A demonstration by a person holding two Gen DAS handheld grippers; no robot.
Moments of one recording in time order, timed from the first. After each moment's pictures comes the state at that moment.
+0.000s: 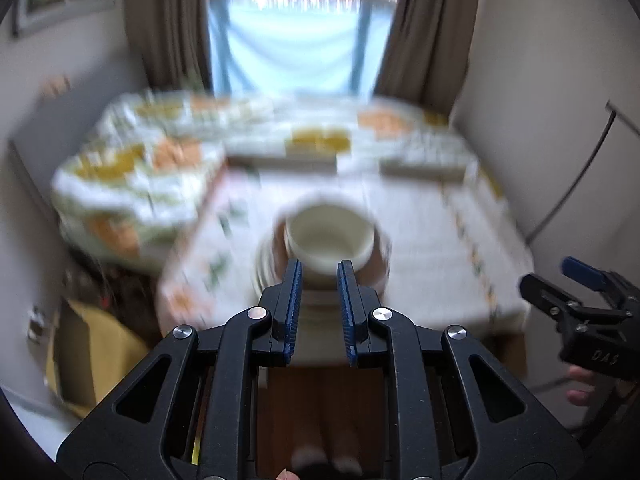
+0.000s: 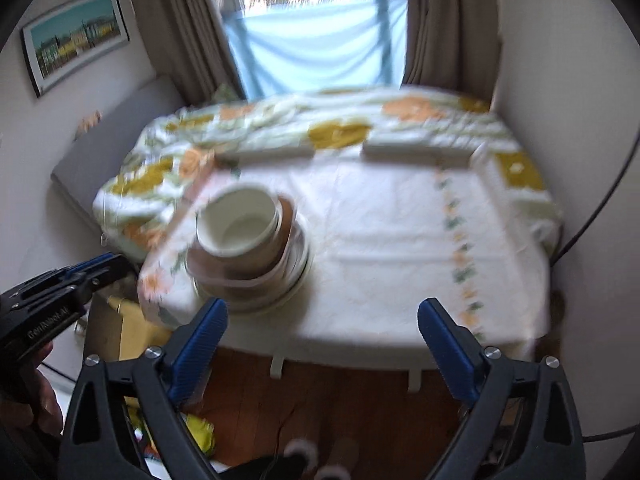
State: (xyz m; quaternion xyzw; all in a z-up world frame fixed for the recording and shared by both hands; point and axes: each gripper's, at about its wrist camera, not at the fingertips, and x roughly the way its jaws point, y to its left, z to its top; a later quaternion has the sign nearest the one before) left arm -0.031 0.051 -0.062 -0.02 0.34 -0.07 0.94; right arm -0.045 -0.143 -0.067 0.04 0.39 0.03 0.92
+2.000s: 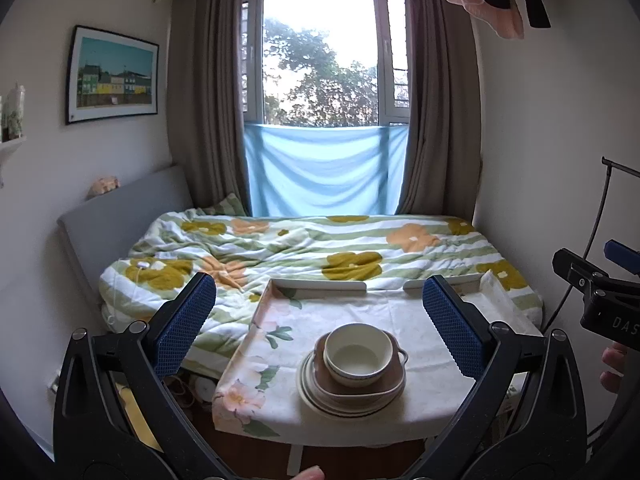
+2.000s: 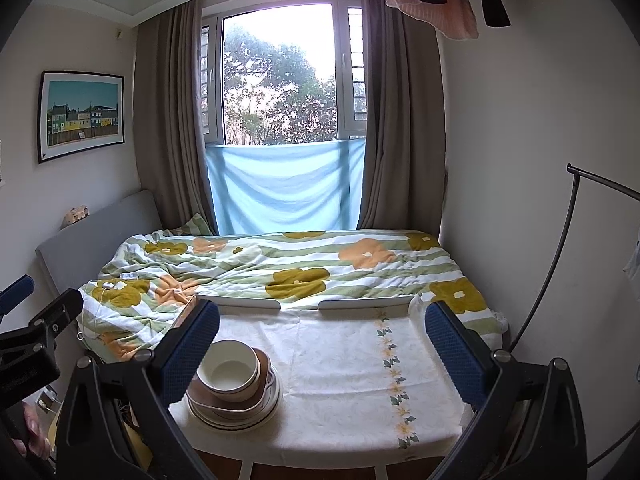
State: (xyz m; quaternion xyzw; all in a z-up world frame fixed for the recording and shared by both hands) left arm -0.093 0.049 0.013 0.01 0.16 -0.01 0.99; right arm -0.094 -0.143 0.033 0.02 0.20 -0.04 0.98
